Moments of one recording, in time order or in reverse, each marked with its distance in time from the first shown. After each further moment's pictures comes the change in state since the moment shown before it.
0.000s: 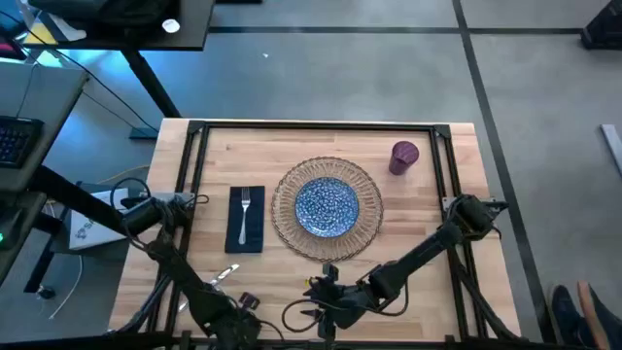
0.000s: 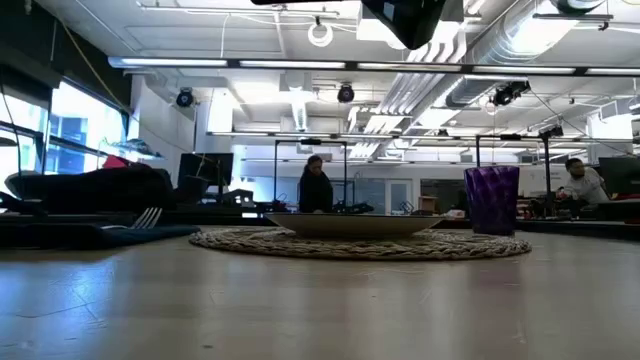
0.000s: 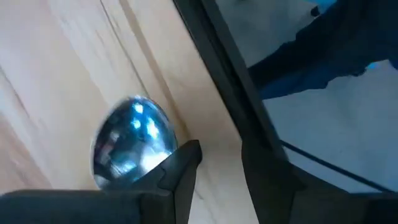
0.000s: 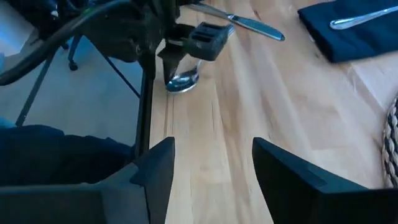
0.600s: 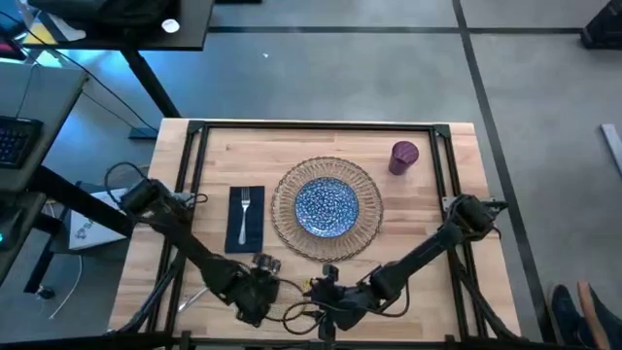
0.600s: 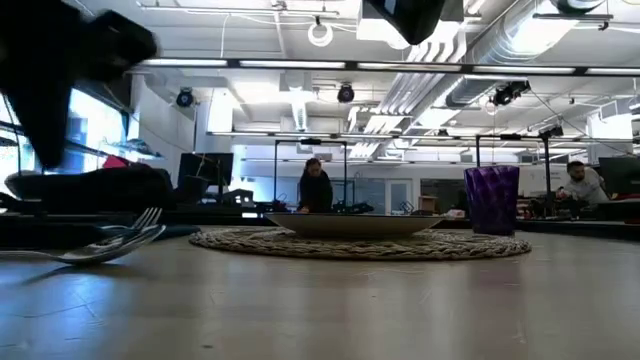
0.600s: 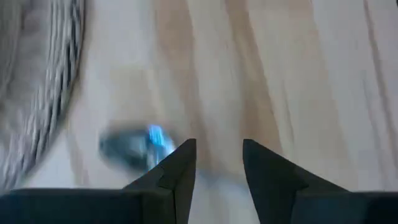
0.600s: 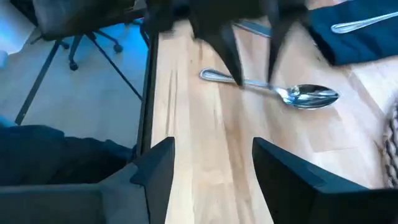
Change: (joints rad) left arm 0.120 -0.193 -0.004 -0.304 -0.232 -0.119; right arm 0.000 0.000 0.000 0.011 0.038 0.004
